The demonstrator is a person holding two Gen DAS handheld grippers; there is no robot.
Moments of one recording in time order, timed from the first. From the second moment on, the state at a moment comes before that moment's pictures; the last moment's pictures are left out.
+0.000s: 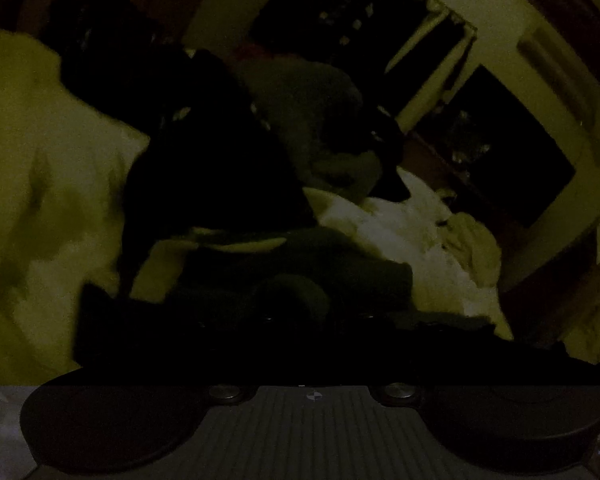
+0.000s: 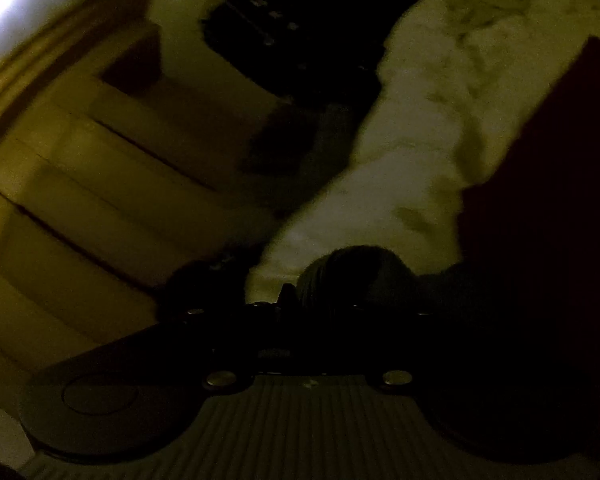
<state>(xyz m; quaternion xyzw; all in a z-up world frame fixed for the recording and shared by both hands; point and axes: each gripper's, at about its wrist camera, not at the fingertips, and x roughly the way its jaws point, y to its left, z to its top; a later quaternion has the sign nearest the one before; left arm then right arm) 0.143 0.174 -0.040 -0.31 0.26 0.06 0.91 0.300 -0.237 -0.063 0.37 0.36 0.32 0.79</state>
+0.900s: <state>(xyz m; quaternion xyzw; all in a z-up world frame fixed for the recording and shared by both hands) 0.079 0.066 -0.039 0.01 0.25 0.15 0.96 0.181 -0.235 -0.050 0.16 0.28 0.33 0.88</state>
